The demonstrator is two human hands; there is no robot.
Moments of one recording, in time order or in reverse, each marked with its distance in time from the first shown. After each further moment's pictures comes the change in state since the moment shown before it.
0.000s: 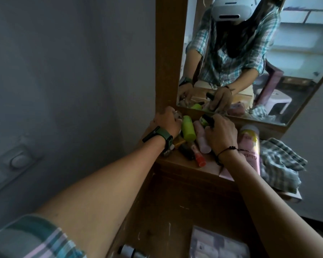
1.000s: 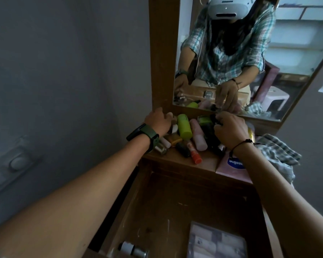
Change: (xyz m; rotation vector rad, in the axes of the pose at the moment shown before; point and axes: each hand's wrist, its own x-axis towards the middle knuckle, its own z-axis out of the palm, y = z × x) left_hand -0.006 -0.005 -0.023 0.018 -0.096 0.008; right_hand 0.011 0.023 -0.021 -0.090 -0.068 0.015
